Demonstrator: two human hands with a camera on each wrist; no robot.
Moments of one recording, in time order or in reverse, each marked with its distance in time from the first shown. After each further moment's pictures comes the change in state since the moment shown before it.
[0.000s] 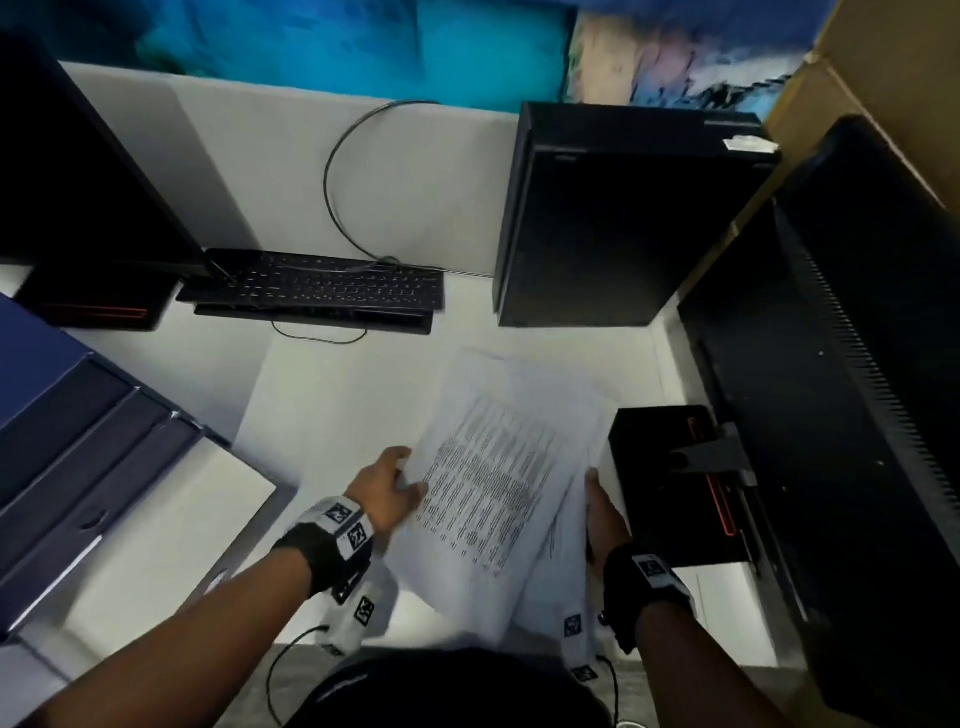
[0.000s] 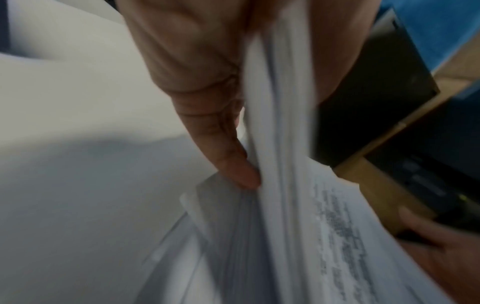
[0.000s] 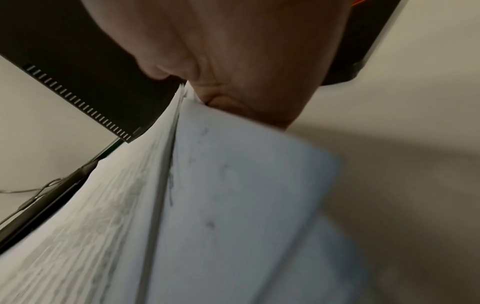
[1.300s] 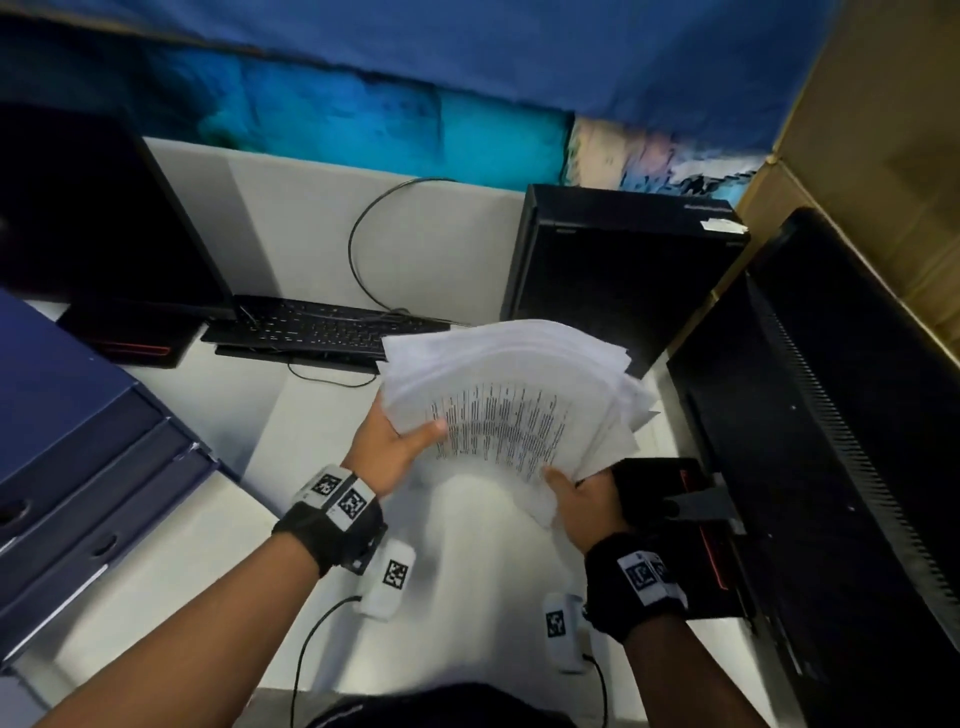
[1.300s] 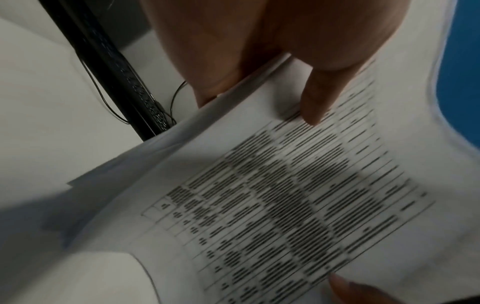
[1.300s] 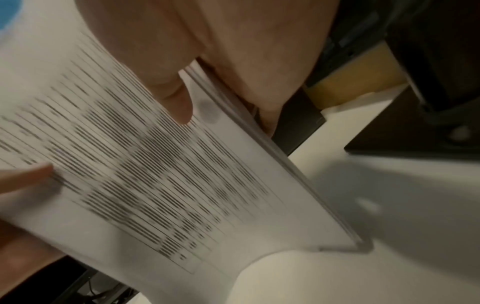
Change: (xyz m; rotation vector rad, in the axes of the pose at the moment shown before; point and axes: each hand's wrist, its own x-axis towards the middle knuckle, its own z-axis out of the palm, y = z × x) left_hand -0.004 0.062 -0.065 -0.756 0.205 0.519; right_hand -0.070 -0.088 0.043 -0.175 0.039 -0.692
